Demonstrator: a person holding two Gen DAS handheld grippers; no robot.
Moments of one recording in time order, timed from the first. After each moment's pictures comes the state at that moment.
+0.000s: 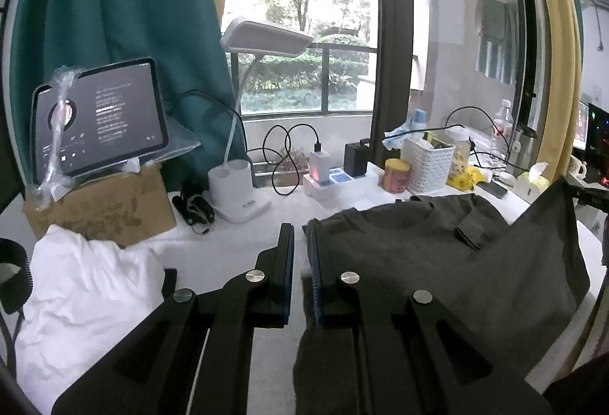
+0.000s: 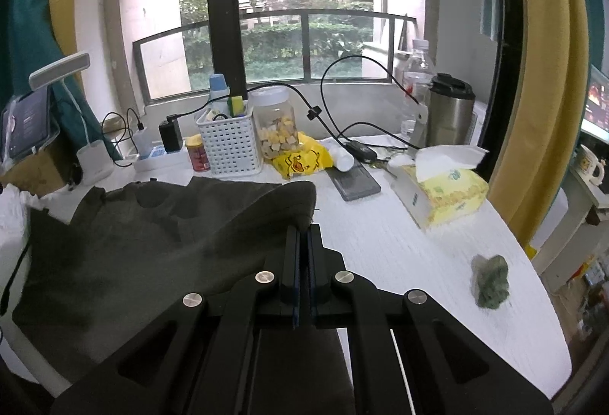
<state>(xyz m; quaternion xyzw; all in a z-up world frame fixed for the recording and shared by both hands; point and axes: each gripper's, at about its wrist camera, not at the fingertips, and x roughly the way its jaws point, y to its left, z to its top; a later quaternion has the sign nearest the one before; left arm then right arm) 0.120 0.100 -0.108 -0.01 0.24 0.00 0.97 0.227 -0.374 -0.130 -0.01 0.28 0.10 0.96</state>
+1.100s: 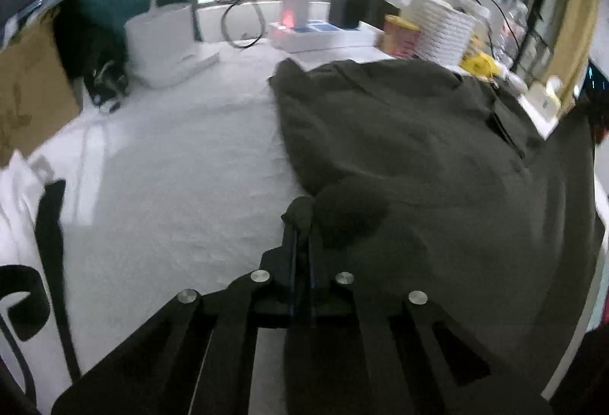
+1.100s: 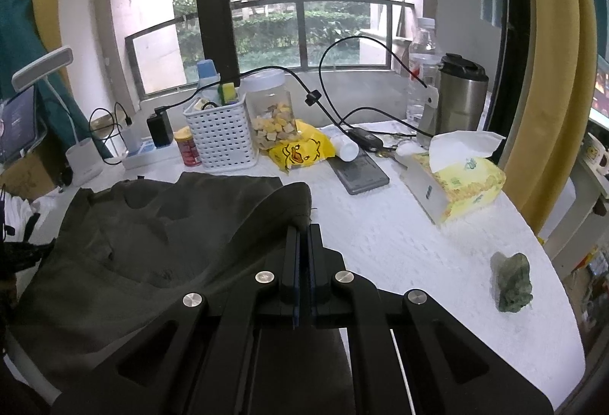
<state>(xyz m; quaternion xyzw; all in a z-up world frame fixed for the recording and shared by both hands) 0.204 0.099 -0.238 -0.01 0.44 -0.08 0.89 0.255 -0.368 -0.148 0.01 0.30 0.09 0.95</state>
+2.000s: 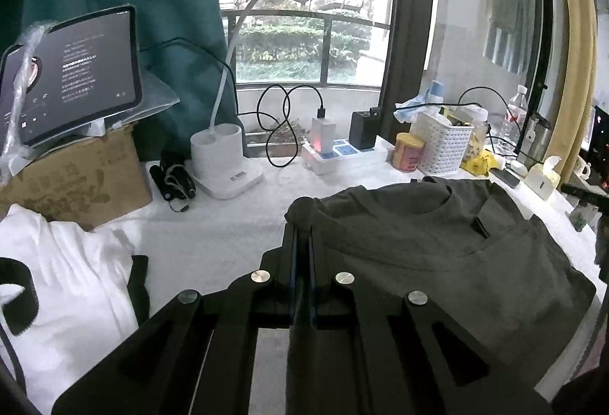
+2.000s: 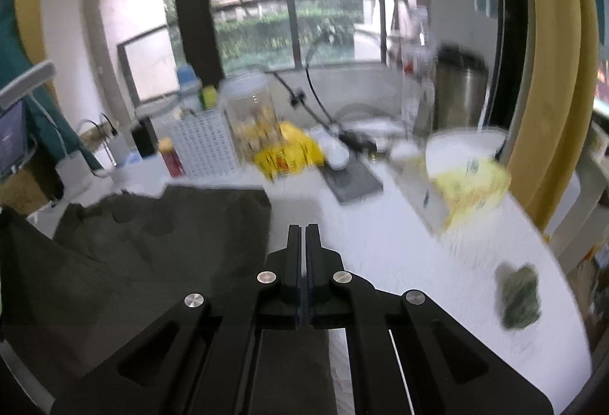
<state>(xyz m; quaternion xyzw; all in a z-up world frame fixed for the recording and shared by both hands) 0.175 0.114 -0.149 -0.04 0.29 -0.01 0.96 0.296 -0.390 -0.174 0.03 0.34 0.08 0.94</state>
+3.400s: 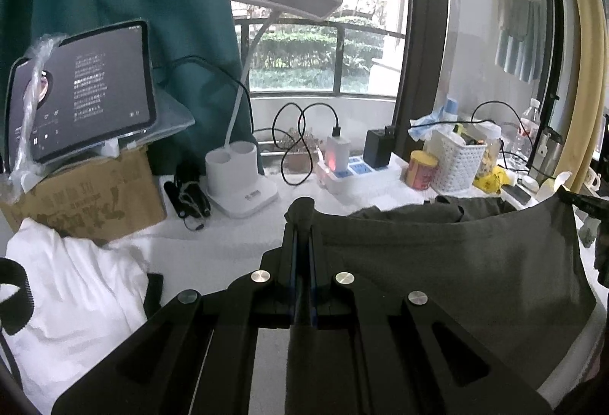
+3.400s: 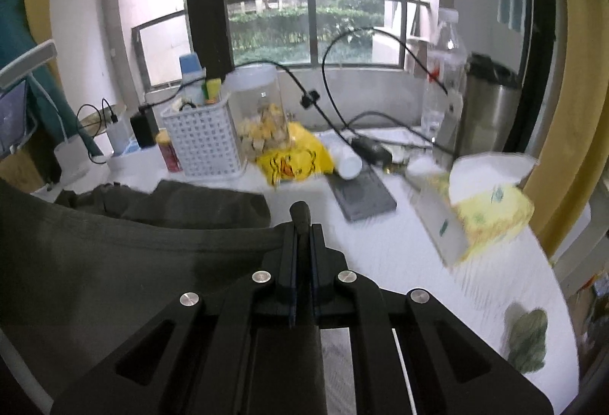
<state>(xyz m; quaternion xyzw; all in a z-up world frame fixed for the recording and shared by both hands) 0.187 0.120 -0.132 -0.03 0.27 0.01 0.96 0.327 -0.379 -0.157 -0.02 0.30 0.11 0.95</state>
